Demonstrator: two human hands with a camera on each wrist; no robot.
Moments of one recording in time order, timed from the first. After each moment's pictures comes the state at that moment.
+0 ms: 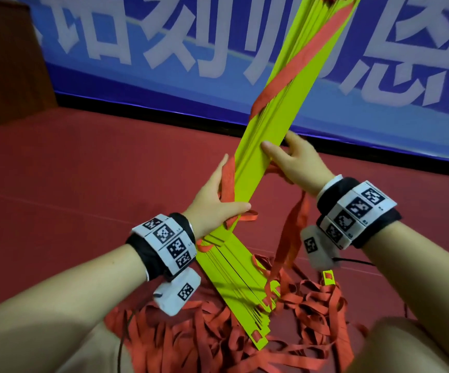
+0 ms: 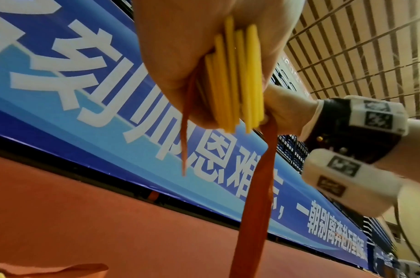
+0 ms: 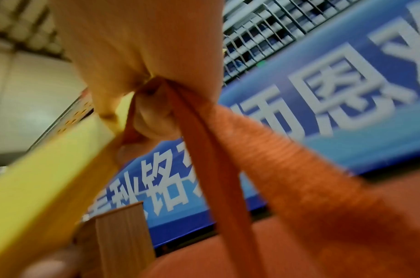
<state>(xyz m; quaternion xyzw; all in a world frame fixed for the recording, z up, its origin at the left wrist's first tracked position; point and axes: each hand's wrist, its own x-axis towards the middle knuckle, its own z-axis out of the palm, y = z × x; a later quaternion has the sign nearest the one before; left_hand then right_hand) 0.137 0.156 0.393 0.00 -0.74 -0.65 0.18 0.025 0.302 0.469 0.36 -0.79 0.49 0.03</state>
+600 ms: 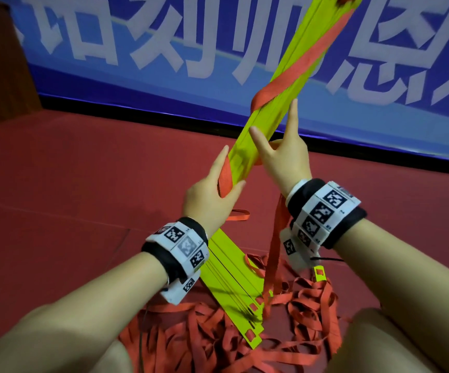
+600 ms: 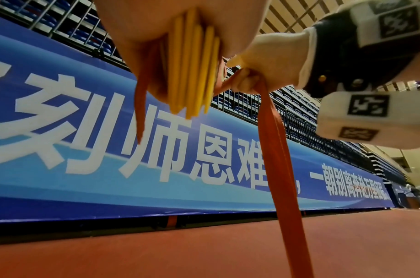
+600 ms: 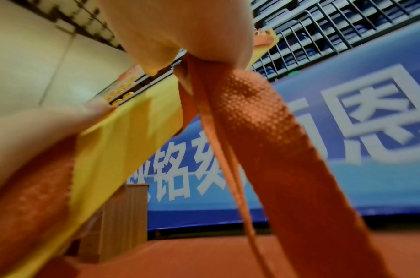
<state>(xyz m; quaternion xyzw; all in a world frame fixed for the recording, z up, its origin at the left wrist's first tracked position) 0.123 0.174 0.395 0.11 -0.86 -0.36 0.34 0.030 0.288 0.464 0.24 -0.81 0.49 0.21</state>
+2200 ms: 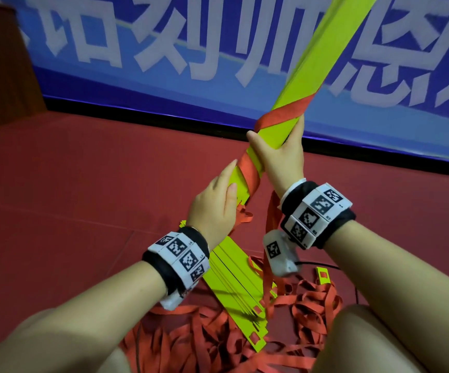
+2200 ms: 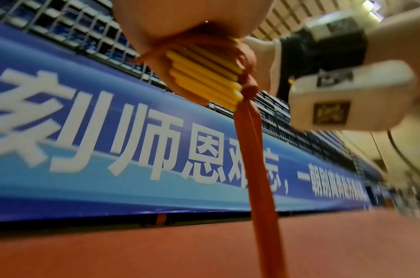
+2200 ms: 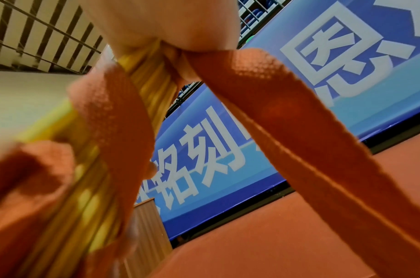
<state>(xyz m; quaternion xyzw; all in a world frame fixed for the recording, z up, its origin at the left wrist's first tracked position) 0.128 0.169 0.381 -0.01 -0.85 -0.33 0.40 0.025 0.265 0.457 0.22 -0.72 0.62 0.20</state>
